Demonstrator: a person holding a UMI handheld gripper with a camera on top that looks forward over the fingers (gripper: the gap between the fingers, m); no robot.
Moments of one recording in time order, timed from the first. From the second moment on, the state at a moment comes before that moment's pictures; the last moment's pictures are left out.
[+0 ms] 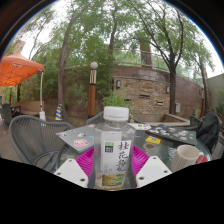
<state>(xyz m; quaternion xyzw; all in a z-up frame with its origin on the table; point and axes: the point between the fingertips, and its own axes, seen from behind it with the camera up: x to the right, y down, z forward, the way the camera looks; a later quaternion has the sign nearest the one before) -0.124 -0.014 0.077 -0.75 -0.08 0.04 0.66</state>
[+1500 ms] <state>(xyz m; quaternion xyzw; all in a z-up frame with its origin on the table) 0.083 -0.198 0.305 -0.64 0.10 0.25 0.72</state>
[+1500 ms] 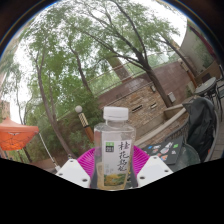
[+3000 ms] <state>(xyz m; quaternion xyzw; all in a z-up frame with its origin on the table) 0.282 -0.407 0.083 -0.78 0.05 -0.05 0.62</state>
